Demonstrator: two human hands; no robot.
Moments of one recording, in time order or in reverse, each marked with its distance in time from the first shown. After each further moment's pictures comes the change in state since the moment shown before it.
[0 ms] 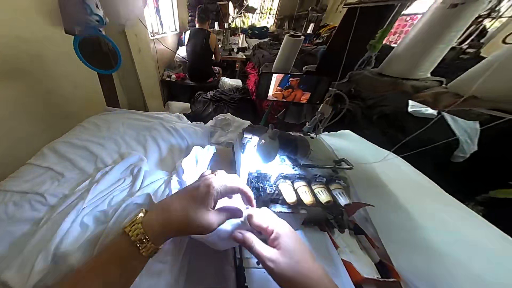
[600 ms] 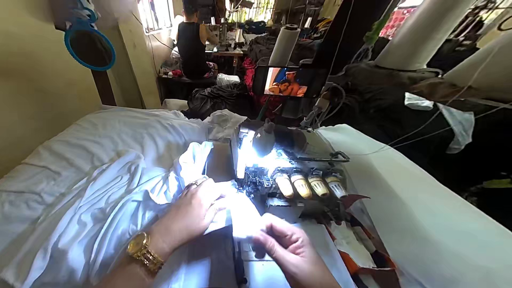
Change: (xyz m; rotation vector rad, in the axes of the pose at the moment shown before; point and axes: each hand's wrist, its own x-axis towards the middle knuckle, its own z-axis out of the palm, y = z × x) left_hand -0.029 -0.035 0.051 0.436 0.171 -0.250; right_hand -0.029 0.015 -0.001 0.457 0.118 0.085
